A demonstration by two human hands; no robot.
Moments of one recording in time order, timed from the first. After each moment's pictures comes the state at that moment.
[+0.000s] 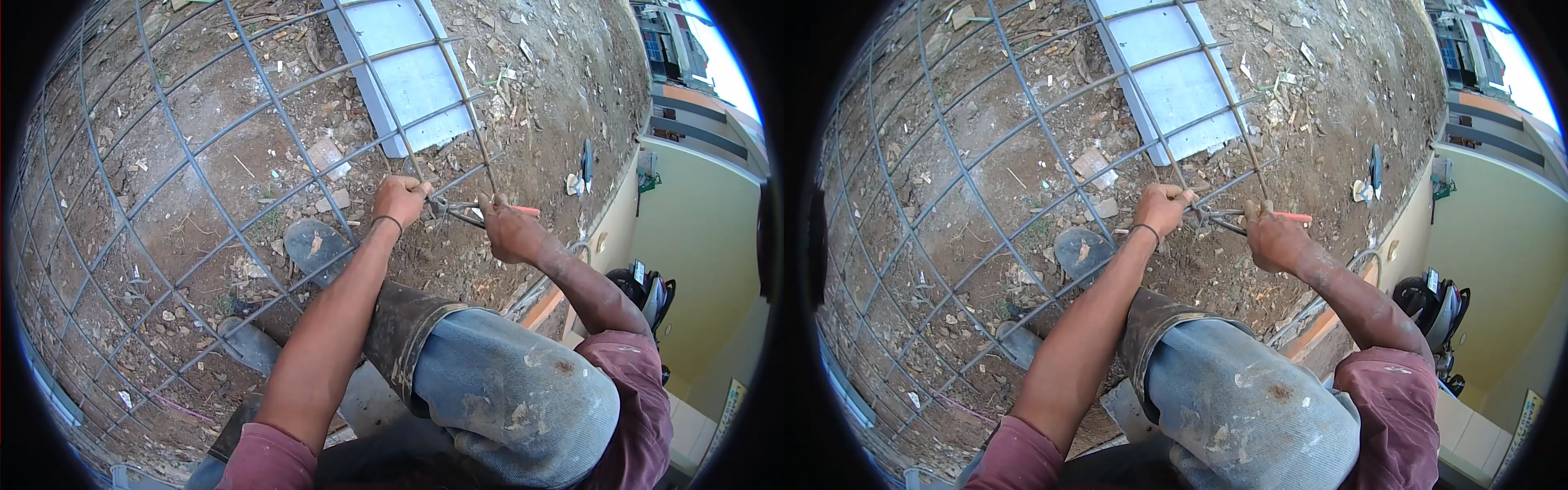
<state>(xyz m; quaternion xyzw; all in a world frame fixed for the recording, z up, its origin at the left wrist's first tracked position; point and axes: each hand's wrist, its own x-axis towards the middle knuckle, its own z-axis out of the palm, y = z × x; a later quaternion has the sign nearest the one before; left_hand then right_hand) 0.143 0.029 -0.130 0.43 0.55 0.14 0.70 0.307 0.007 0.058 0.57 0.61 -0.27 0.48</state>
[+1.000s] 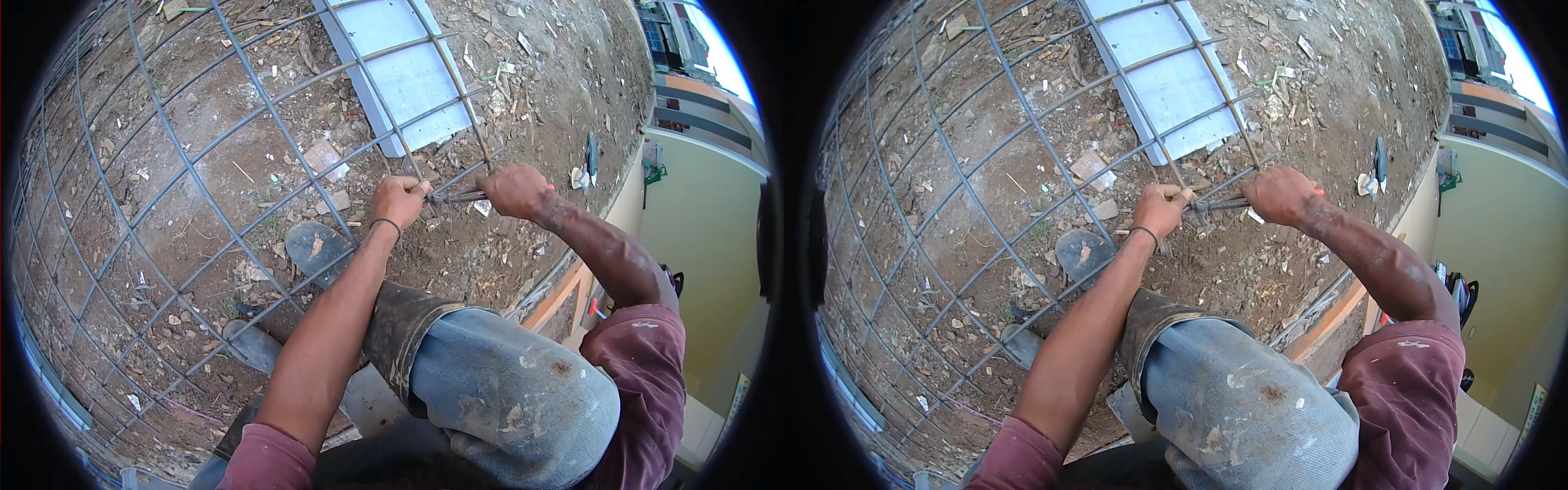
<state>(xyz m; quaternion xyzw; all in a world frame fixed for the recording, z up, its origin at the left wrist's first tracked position) 0.139 0.029 -0.122 0.45 0.56 0.15 0.68 0.340 0.063 0.037 0.41 0.76 -0.14 0.48</state>
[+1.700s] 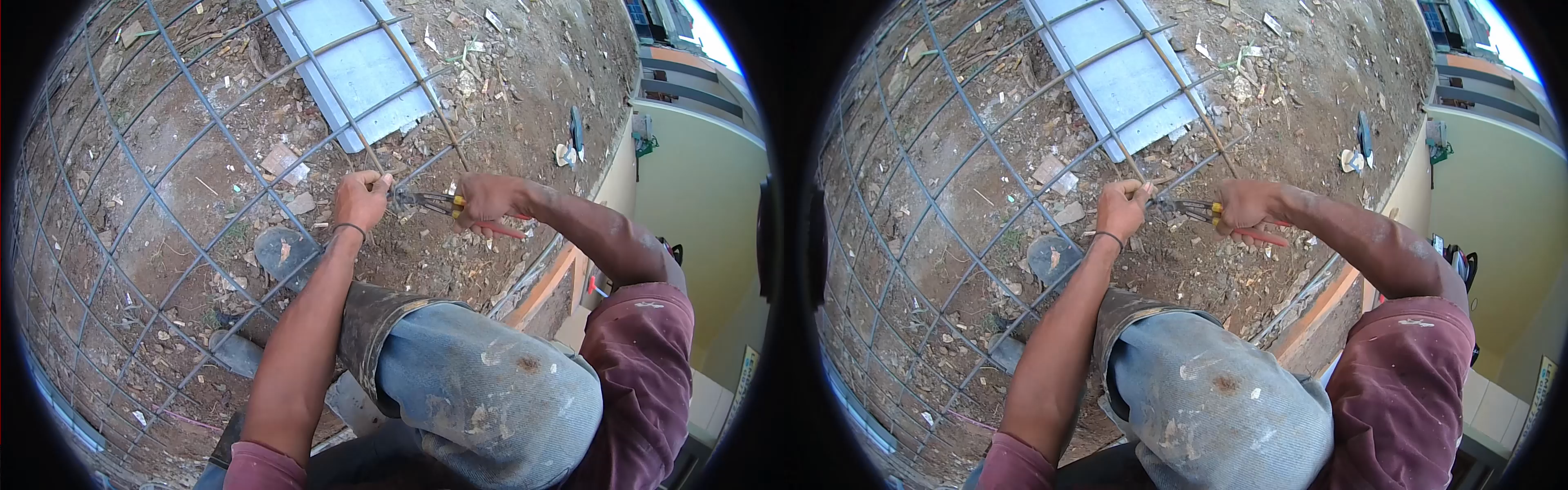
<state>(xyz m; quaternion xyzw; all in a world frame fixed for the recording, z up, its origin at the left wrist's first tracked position) 0.147 0.021 -0.119 0.47 0.58 0.18 0.64 0.356 0.040 0.048 0.46 0.74 -0.27 0.41</state>
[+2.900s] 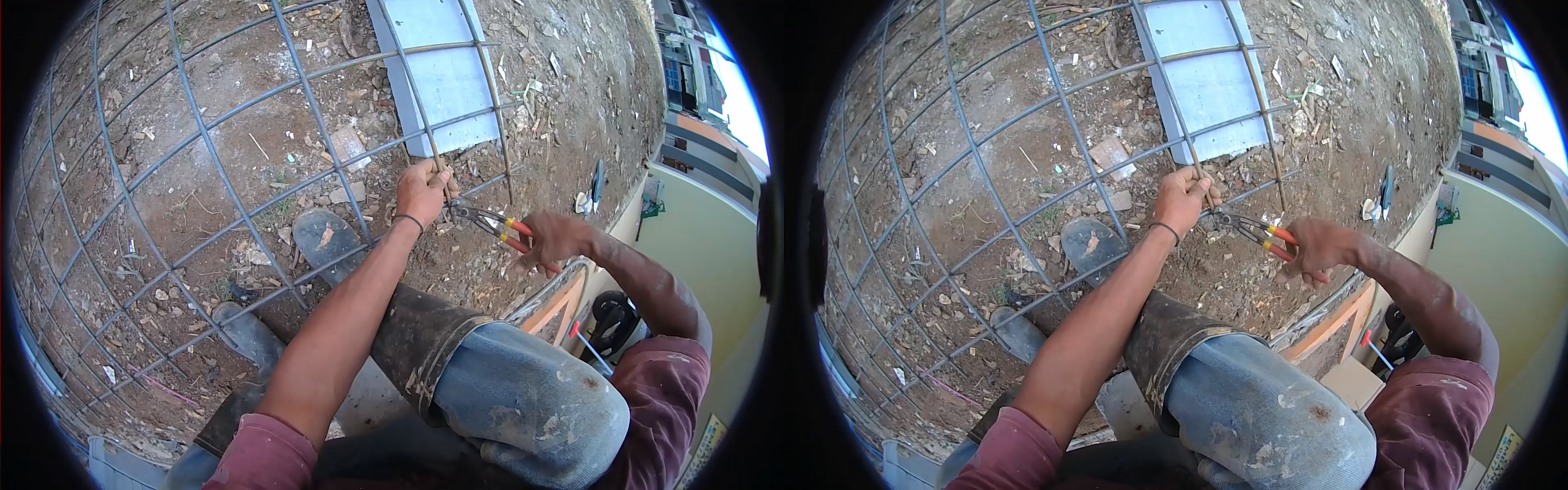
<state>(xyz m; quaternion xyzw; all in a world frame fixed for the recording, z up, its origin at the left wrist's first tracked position) 0.152 0.035 -0.129 0.22 0.45 0.35 0.79 0.302 0.077 0.106 0.56 0.43 -0.53 0.47</state>
